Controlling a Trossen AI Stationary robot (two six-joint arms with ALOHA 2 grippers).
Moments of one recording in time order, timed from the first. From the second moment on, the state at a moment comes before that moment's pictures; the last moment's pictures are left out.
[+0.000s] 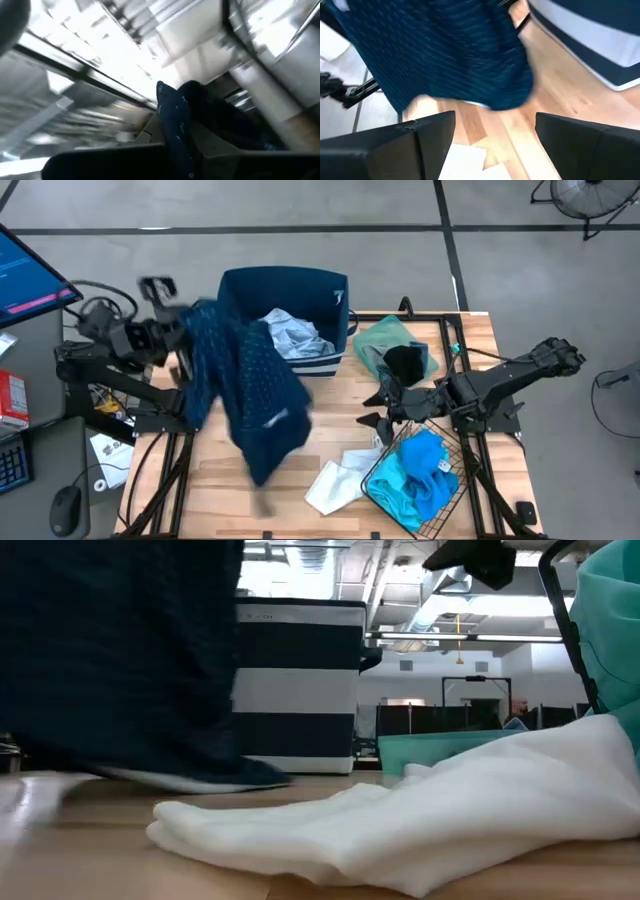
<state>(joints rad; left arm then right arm) -0.16 0.90 1.20 0.45 -0.11 0.69 0.36 1.20 0.99 -0.38 0.36 0.73</state>
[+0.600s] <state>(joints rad) 0.57 1.32 1.91 0.46 0.33 0.56 0.14 1.20 0.99 -0.34 0.34 0.87</state>
